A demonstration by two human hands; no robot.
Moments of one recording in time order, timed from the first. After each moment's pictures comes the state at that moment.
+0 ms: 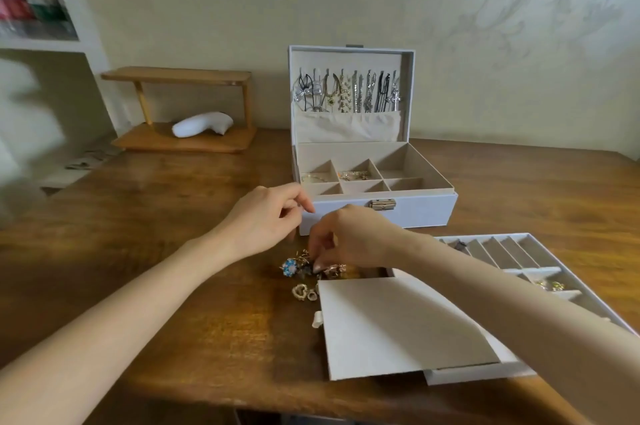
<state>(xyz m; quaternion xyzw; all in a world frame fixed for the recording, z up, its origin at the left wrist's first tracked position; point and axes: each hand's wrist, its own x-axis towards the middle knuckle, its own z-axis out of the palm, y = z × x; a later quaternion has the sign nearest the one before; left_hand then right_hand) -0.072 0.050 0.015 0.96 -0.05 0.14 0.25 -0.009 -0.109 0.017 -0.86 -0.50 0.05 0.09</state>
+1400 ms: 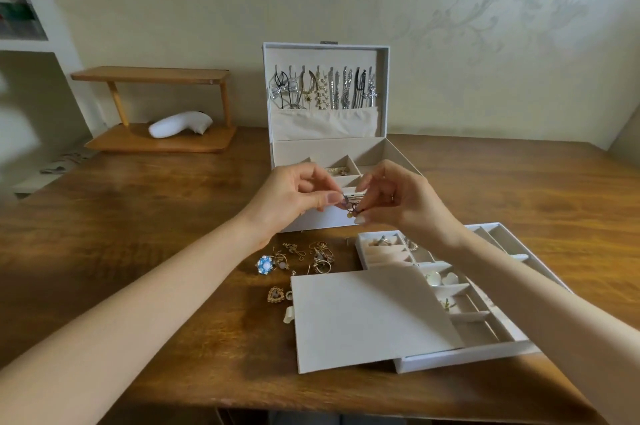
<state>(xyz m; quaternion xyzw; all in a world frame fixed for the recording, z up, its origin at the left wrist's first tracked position) -0.051 -0.001 0.029 0.81 -0.07 0.12 0.57 0.011 -0.187 0.019 -0.74 -0.36 0.07 0.57</state>
